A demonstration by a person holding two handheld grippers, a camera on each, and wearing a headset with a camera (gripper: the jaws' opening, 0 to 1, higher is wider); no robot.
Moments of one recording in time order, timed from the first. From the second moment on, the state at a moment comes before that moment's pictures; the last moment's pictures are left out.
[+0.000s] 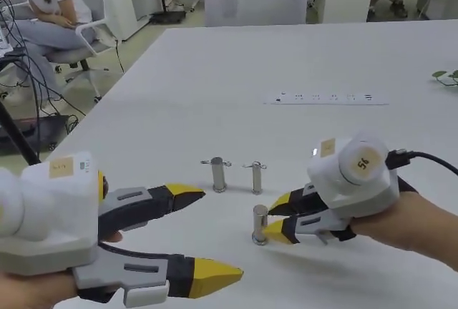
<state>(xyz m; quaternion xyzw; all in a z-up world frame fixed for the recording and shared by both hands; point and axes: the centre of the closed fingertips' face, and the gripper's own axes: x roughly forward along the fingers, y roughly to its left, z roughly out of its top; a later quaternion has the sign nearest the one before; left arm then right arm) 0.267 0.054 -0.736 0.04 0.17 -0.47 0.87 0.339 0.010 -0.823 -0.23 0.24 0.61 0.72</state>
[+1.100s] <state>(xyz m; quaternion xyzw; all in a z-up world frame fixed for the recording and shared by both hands) 0.275 0.042 -0.739 0.03 0.16 -0.46 0.87 0.420 -0.195 -0.814 -0.34 0.36 0.47 0.73</state>
